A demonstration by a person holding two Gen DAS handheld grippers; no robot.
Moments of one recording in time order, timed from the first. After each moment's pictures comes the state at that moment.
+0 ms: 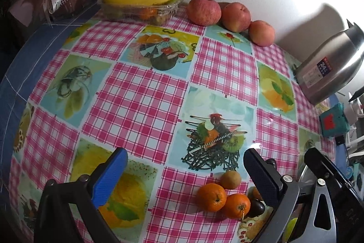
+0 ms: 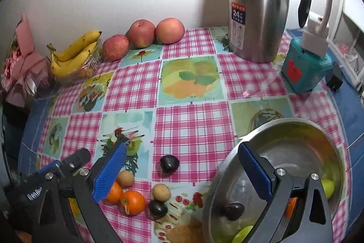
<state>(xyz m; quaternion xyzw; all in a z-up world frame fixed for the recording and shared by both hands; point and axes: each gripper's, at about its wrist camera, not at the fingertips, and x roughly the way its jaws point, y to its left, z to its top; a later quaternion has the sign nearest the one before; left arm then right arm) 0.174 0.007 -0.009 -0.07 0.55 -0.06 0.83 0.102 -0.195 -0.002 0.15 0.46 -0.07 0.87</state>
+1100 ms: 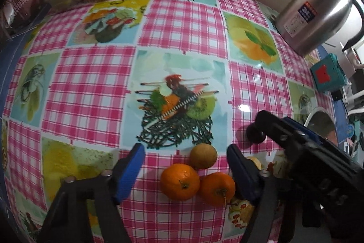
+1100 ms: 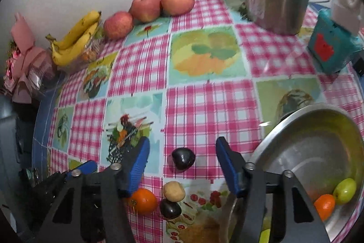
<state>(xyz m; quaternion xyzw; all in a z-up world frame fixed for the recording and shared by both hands) 0.172 -0.052 -0.043 0.00 0.62 -0.15 0.77 0.125 -0.192 -0.037 0.19 0.52 -0.02 0.83</state>
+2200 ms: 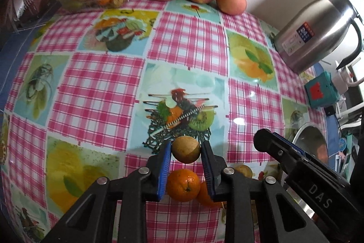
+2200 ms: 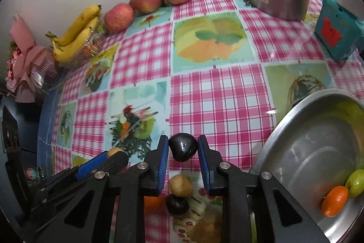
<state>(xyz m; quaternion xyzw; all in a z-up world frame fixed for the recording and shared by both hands) 0.170 -0.032 -0.023 -0.04 0.59 -0.14 0.79 0.121 -0.189 -0.039 0.22 0.53 -0.01 0.82</state>
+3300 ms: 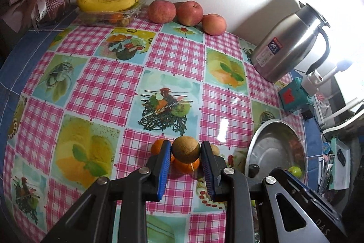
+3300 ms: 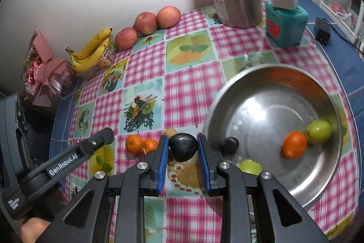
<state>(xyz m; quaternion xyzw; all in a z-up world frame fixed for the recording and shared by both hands) 0.104 -0.026 0.035 -0.08 0.54 -0.15 0.82 0.015 -0.206 0.018 0.24 0.48 -0.04 0.84</state>
